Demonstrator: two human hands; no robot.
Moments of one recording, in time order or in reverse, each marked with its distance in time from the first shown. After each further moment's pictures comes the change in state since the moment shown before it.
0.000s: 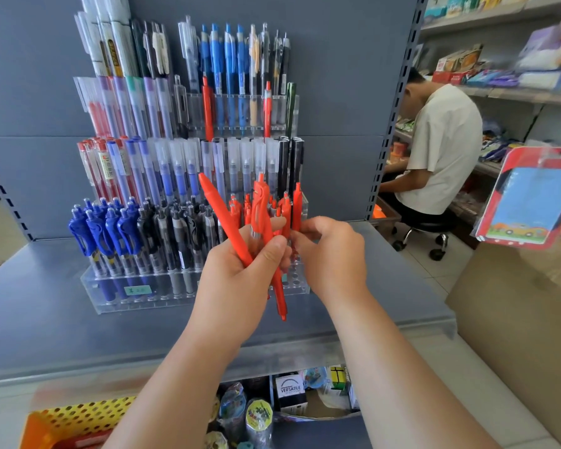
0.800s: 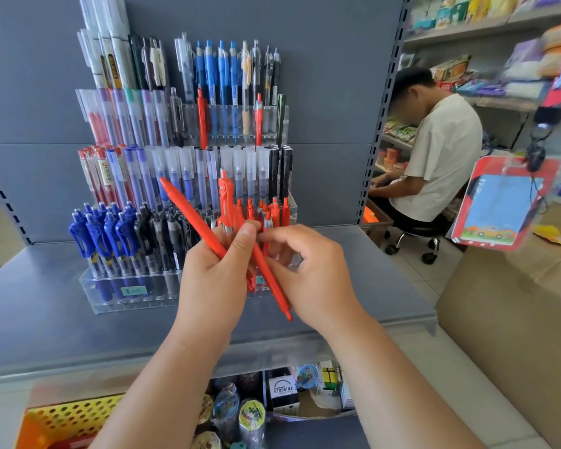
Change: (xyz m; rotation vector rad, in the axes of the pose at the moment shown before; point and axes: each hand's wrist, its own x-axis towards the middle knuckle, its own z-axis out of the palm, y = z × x) left_hand -0.005 0.013 0.001 -0.040 0.164 -0.026; right_hand -0.038 -0.015 -0.022 0.291 -0.137 -0.431
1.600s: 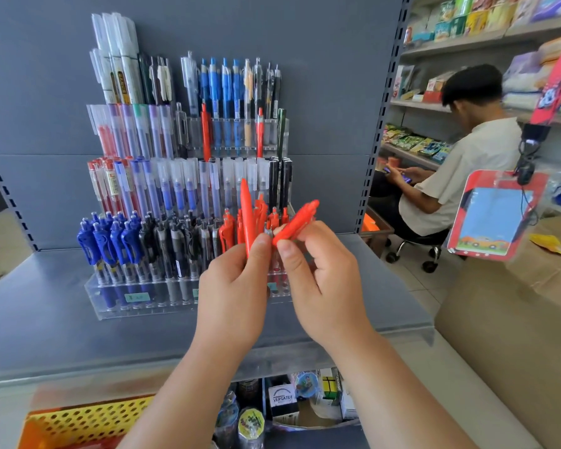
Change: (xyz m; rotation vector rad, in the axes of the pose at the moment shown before) left_hand -0.008 0.002 0.012 0.181 -0.021 -0.019; right_hand -0.006 -0.012 -0.010 0.028 0.111 -0.136
